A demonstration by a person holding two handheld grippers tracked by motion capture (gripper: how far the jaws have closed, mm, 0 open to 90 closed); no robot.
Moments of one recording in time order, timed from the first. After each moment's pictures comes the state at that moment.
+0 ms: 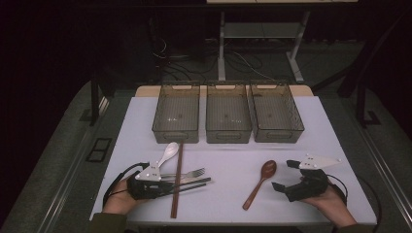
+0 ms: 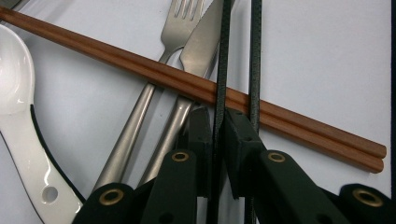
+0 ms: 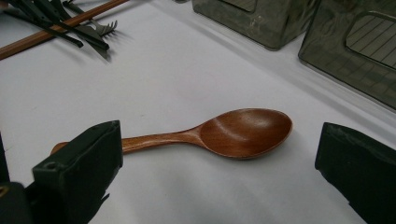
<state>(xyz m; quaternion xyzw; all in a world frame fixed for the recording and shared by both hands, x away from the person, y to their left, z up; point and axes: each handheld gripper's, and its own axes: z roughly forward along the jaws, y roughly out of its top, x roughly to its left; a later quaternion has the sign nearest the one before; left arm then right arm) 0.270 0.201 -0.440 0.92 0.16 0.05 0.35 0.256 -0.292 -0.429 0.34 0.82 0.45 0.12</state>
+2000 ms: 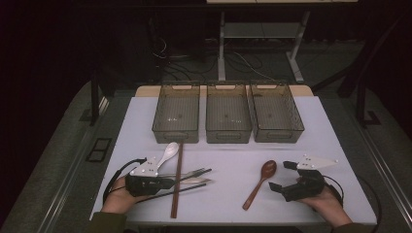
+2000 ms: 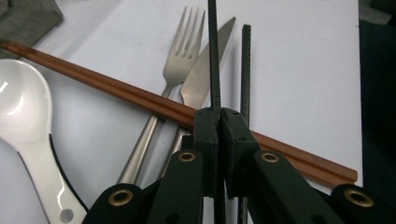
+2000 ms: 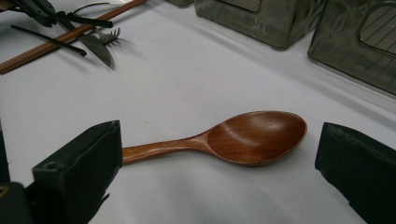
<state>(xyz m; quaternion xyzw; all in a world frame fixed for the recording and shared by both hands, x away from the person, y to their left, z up) 0.272 0.203 -0.426 0.90 0.16 0.05 0.39 0.257 -0.287 -0.437 0.35 0.80 0.47 0.10</state>
